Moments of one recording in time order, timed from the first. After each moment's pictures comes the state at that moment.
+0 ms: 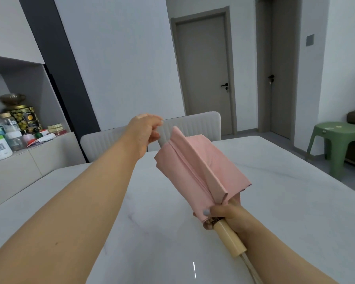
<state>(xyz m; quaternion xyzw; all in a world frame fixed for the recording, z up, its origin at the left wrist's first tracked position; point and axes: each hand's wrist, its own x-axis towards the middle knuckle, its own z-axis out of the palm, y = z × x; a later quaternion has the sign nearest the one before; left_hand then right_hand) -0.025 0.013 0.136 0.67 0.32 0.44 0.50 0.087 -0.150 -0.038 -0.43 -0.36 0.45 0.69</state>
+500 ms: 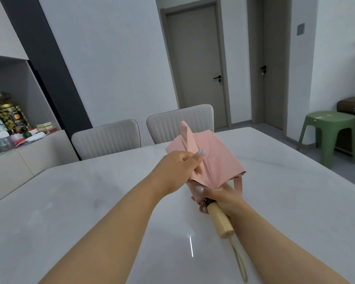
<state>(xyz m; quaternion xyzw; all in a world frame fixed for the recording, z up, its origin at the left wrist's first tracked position) -0.010 -0.068 0.061 0.88 0.30 0.21 0.31 0.097 -0.145 -0.035 -0.42 -0.31 0.46 0.72</state>
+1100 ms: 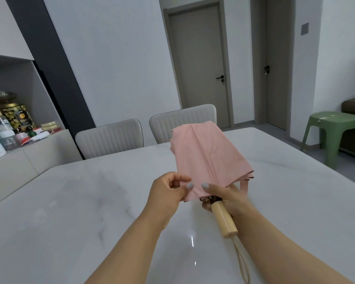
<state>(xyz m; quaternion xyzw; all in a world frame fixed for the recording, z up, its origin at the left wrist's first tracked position) -0.031 -0.058 -0.008 0.70 0.33 0.36 0.52 0.094 -0.150 -0.035 -0.36 -0.27 0.45 0.77</state>
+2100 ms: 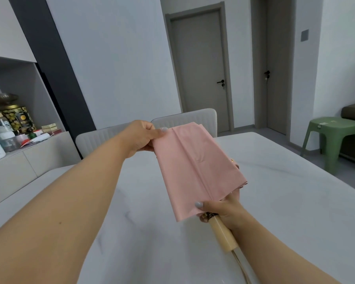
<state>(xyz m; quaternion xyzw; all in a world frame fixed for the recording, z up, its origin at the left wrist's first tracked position) -0.026 0.028 0.128 0.79 0.34 0.29 0.42 0.082 -0.157 -0.030 -0.40 -0.36 0.42 0.73</state>
